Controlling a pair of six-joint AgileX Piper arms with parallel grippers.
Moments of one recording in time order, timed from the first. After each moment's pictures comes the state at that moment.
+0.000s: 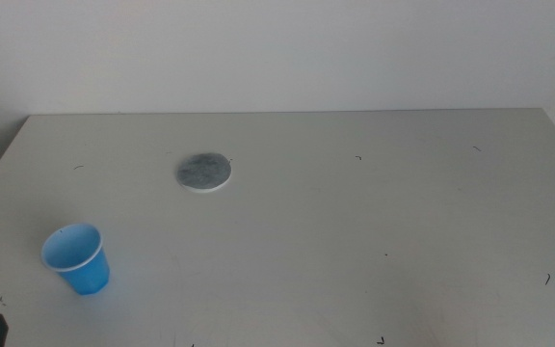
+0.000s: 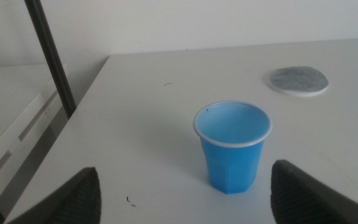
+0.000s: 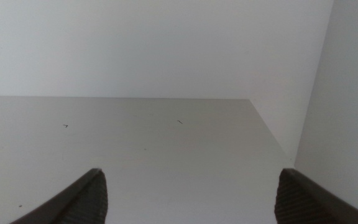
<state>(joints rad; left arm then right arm) 0.02 -0.01 0.03 0.13 0.25 -0.10 -0.05 -0.02 0.03 -0.03 0.14 0.03</state>
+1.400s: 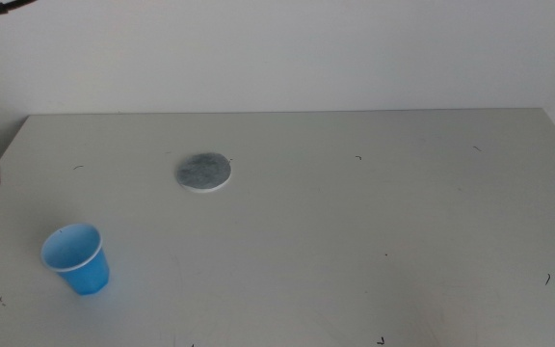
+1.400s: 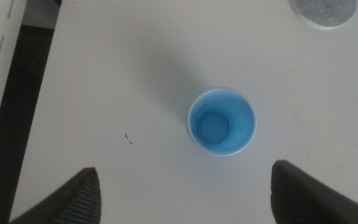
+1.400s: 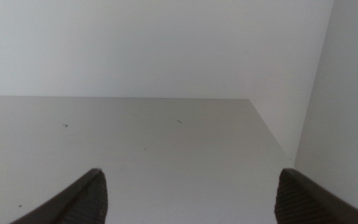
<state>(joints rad) 0.02 1.11 -1.15 0.04 1.12 -0.15 -0.05 -0.02 0.03 -0.03 0.14 0.03</state>
